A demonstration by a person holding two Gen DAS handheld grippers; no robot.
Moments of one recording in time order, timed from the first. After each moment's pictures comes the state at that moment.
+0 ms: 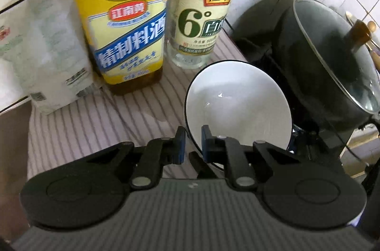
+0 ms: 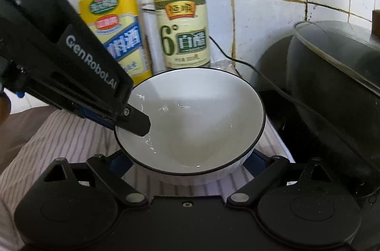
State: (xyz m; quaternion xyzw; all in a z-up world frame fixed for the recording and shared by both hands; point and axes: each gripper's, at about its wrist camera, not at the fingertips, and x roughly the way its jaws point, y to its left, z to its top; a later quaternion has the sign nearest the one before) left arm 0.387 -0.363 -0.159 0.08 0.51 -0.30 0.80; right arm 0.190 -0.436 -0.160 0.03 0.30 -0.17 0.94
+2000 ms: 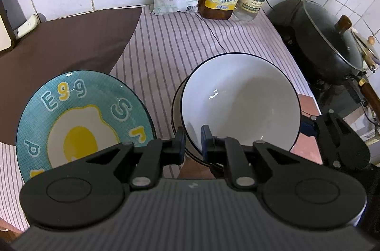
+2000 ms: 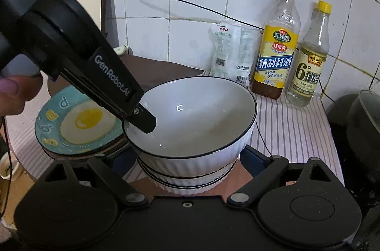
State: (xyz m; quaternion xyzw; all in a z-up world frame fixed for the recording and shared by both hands) left arm 0.234 -0.181 -0.114 0.00 0.52 -0.21 0.83; right arm 0.073 -0.287 -0.109 -0.12 0.34 0.03 0.93
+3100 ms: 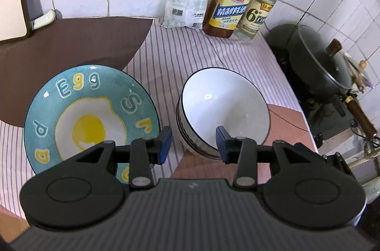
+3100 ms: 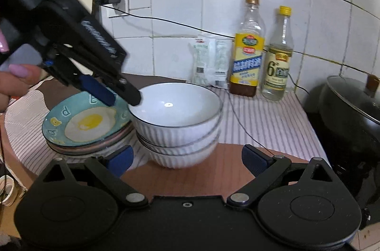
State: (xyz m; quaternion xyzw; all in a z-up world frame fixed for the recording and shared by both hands) left arm 0.200 -0.148 -0.099 -0.06 0.47 -0.20 0.85; right arm 0.007 -0.284 -0.107 -0.09 0.28 -0.01 0.96
